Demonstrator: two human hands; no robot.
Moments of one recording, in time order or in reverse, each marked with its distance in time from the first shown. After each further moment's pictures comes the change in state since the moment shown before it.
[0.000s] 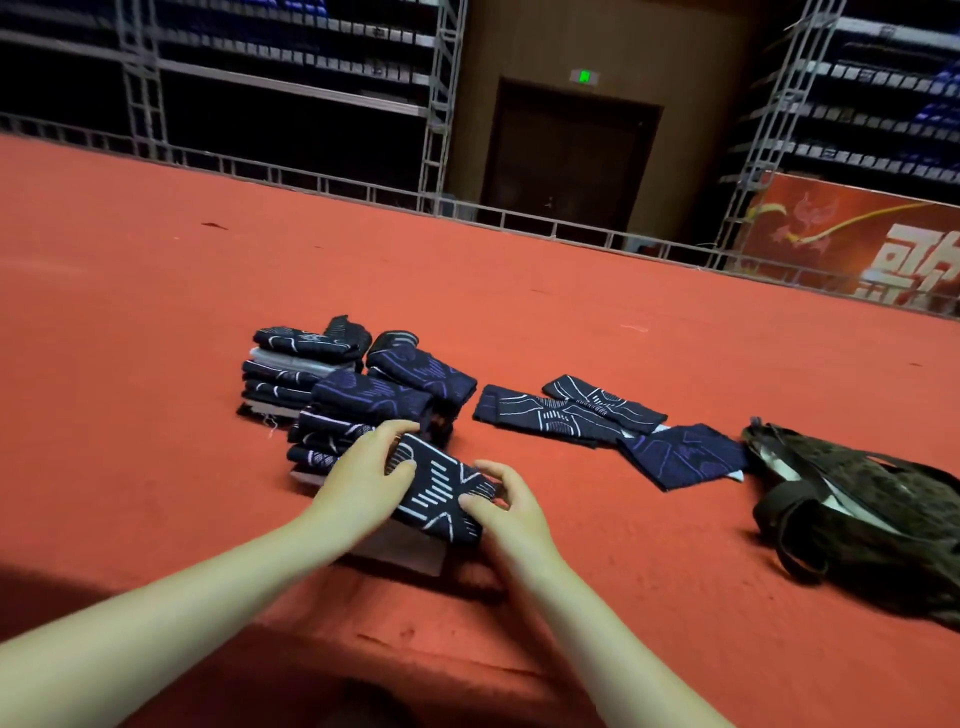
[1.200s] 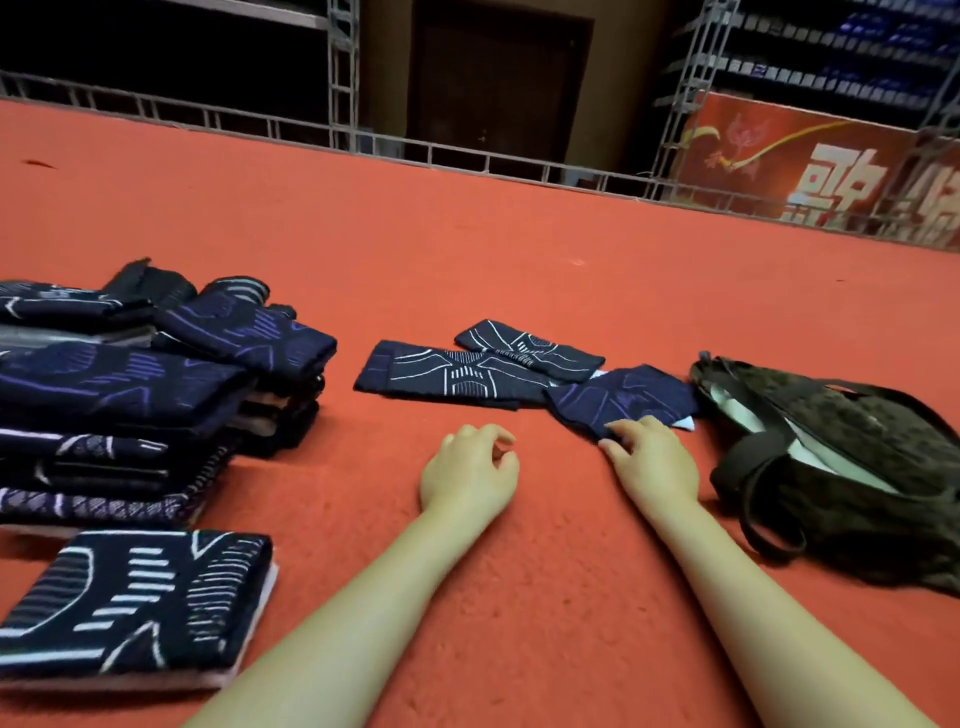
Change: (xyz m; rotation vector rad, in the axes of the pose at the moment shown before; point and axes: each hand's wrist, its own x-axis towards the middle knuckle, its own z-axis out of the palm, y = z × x) left_hand 0.089 0.061 0.238 0.175 -0.183 -0.020; right_hand 0.110 0.086 -0.260 -1.137 0.496 0.070
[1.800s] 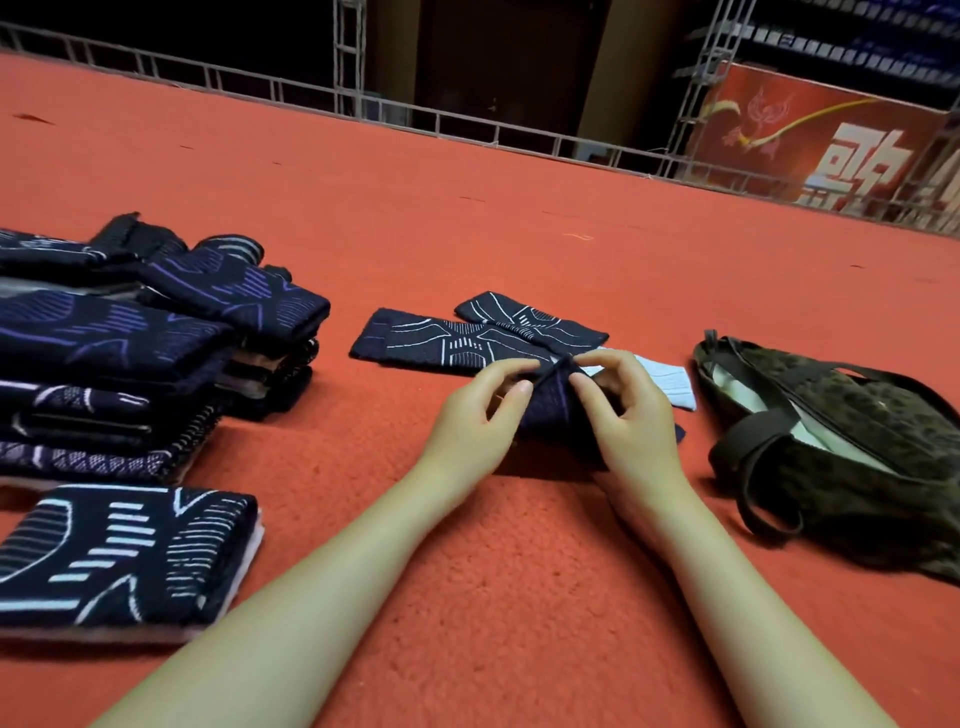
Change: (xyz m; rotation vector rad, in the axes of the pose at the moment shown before) left_hand -0.006 0.010 -0.007 -0.667 0.063 0.335; right_hand -0.045 -0.060 -0.038 0.893 0.109 -0.345
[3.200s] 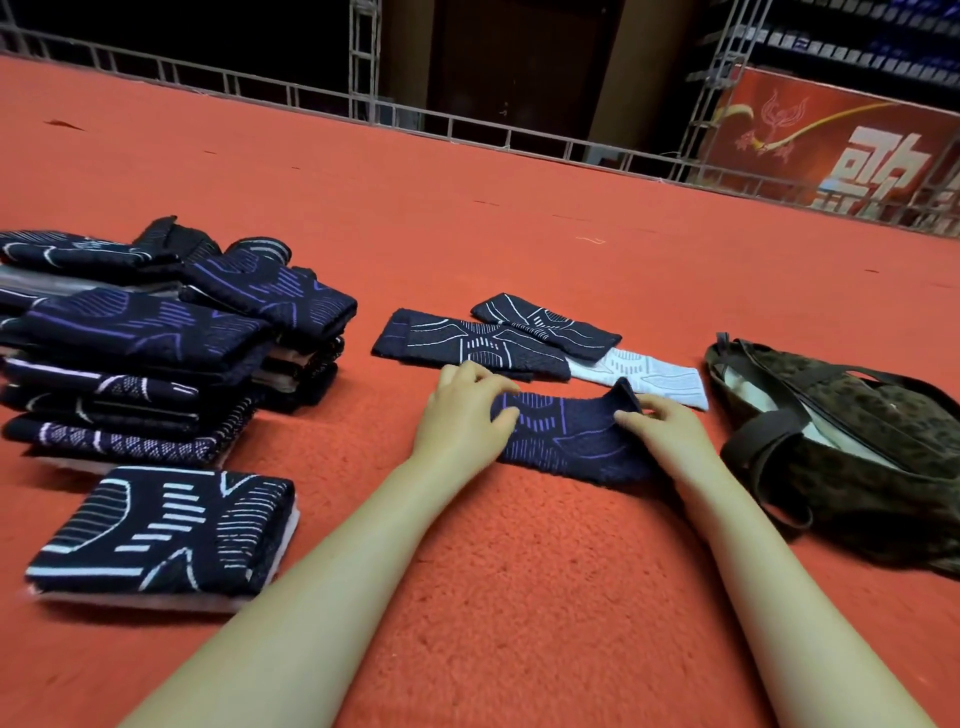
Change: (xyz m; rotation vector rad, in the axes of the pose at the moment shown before) left_hand 0.001 -0.014 -0.024 0.654 -0.013 -0.080; right_hand 0.010 0.046 -0.033 -0.209 -0.098 0.590
